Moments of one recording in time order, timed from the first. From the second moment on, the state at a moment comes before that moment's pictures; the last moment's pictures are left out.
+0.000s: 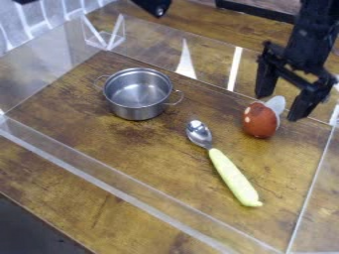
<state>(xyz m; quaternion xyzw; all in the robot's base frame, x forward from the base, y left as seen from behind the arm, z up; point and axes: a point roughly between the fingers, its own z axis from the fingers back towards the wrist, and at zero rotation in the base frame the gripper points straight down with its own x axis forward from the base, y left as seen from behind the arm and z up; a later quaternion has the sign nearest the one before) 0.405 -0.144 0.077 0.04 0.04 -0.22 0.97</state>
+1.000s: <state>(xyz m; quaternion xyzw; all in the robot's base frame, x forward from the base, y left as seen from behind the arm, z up) 0.407 -0.148 0.075 0.08 0.02 -0.27 0.96</state>
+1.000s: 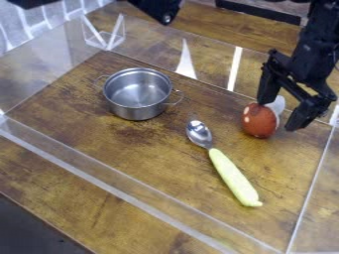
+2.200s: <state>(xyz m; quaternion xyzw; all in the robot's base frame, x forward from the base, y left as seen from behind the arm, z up) 0.406 -0.145 0.076 0.11 0.02 -0.23 0.97</state>
